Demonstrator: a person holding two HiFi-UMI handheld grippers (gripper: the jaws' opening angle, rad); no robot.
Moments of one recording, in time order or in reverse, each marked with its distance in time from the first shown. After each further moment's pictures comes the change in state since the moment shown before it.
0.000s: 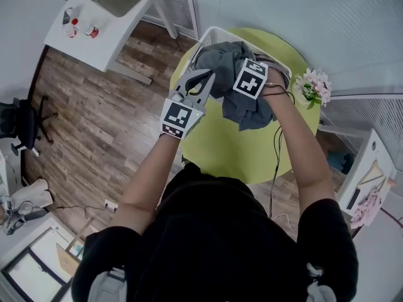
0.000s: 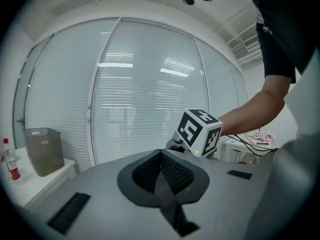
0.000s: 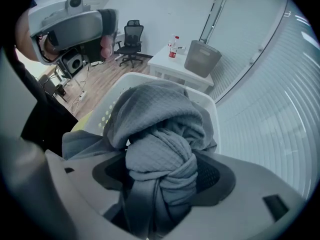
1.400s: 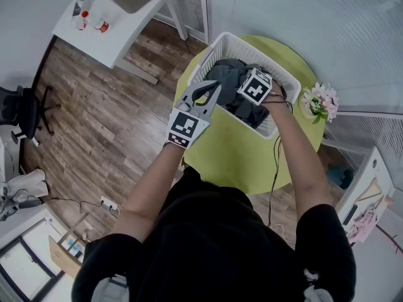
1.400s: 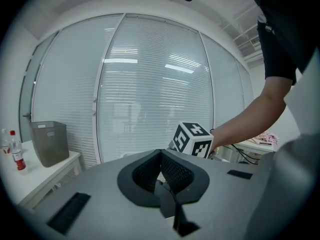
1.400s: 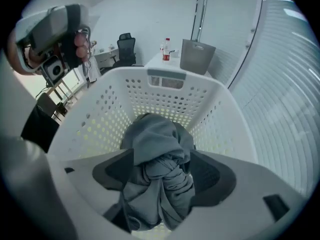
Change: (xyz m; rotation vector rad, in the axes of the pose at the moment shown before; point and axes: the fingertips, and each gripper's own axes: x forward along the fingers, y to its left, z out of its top) left arm -0.007 0.001 -0.026 -0.041 0.044 0.045; right arm 0.061 0.004 0.003 0.128 -0.115 0.066
